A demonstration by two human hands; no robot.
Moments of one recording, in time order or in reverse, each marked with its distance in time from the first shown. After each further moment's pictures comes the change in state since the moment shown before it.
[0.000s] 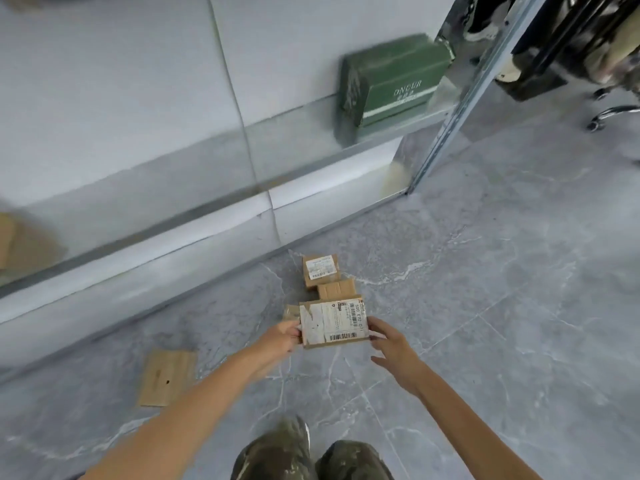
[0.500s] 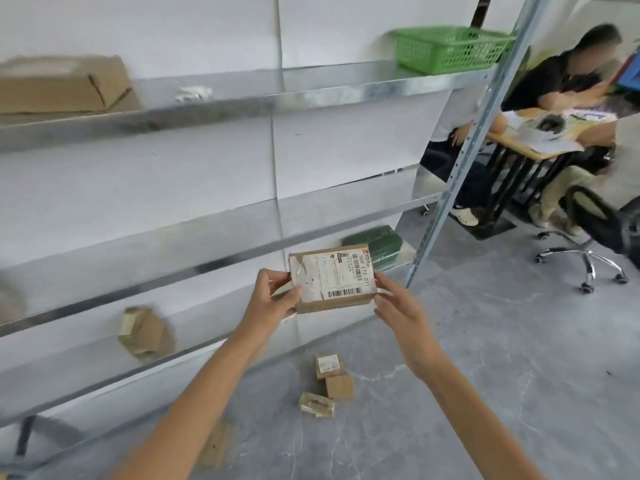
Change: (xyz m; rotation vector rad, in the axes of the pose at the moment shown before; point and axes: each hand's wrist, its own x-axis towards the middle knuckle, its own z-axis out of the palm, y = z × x) left_hand -0.460 0.291 -0.053 -0.390 0.366 0.696; right_hand -0.429 -0.299 -0.013 -0.024 0.039 -0.860
